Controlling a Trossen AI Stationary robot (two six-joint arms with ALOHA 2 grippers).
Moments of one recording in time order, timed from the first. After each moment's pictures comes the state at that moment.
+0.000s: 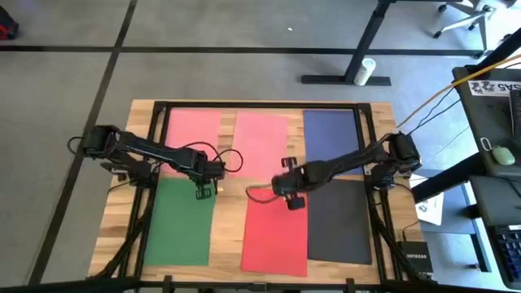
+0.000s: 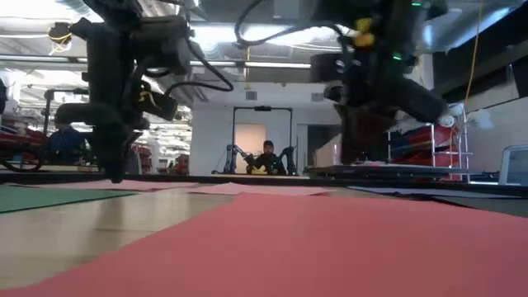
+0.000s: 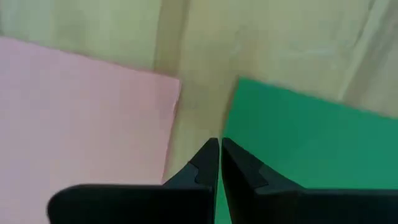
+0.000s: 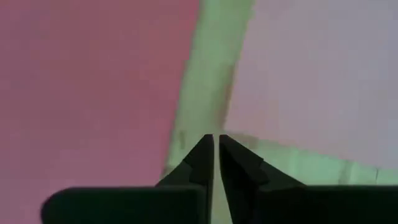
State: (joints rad) left arm -0.02 1.48 0.77 -0.72 -0.17 -0.21; right arm 0.23 1.77 1.10 -0.67 0.33 -0.06
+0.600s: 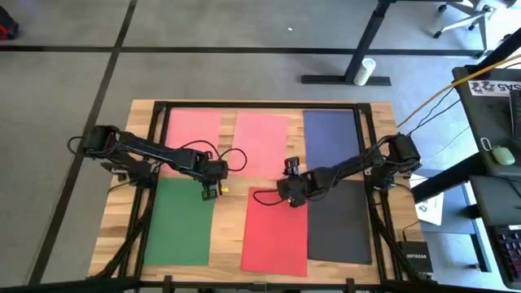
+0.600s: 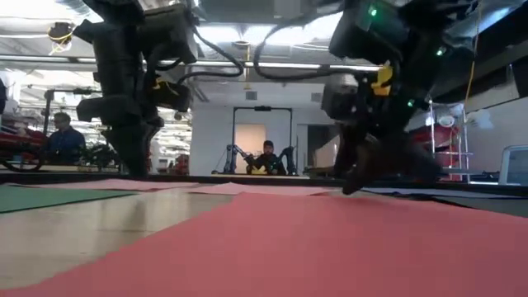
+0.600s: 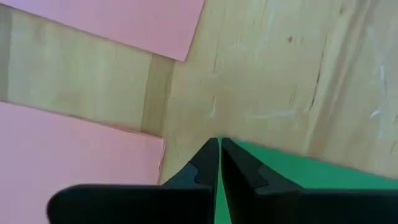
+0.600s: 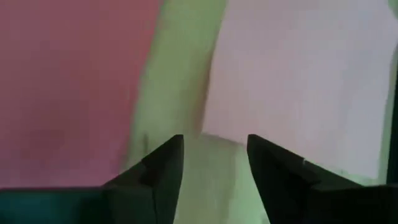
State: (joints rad) left arm -0.03 1.48 0.77 -0.61 -0.16 -0.18; right arm 0.19 1.77 0.89 -0.32 0.49 -0.16
